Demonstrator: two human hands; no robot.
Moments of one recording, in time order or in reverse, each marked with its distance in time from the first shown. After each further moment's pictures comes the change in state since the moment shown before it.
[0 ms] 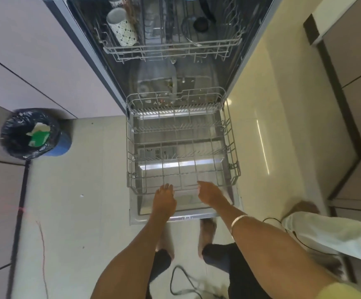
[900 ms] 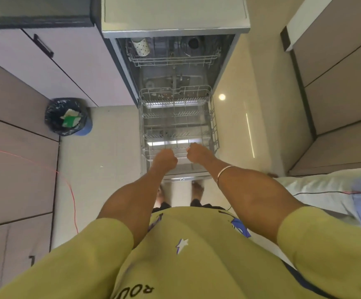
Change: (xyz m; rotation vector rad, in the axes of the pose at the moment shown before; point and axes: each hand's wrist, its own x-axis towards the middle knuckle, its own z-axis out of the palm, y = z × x) left_hand -0.209 0.092 -0.183 -0.008 -0.005 -0.007; right_hand -0.270 -0.133 -0.140 -0.095 0.041 0.047
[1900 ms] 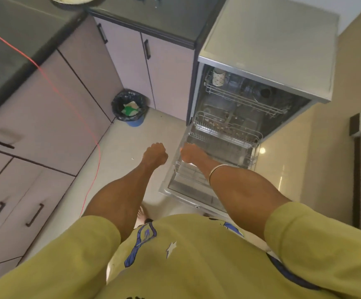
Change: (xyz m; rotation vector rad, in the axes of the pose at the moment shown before) left_hand -0.031 -0.155 -0.073 -0.107 0.318 -0.297; right_hand 0.017 -0.180 0.006 -0.412 -0.035 -0.417
